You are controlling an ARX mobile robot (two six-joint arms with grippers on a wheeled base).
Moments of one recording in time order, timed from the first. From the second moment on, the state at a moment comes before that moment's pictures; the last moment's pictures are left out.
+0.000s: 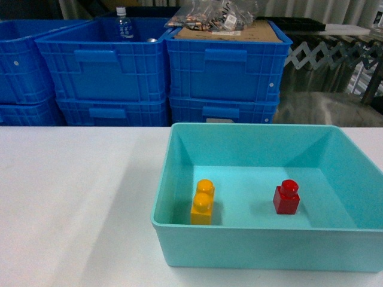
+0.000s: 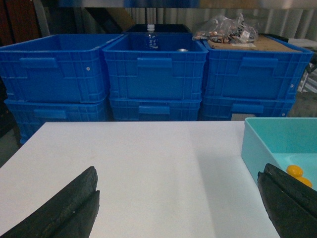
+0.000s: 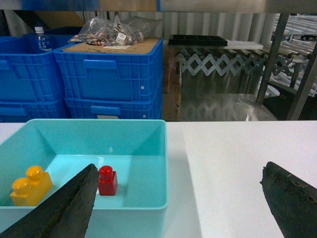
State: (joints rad) left arm 0.00 0.01 0.02 0.00 0.00 0.00; right arm 0.00 0.00 0.01 0.00 0.00 0.00
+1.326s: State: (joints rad) left arm 0.00 0.01 0.02 0.00 0.00 0.00; right arm 0.00 0.00 0.01 0.00 0.00 0.00
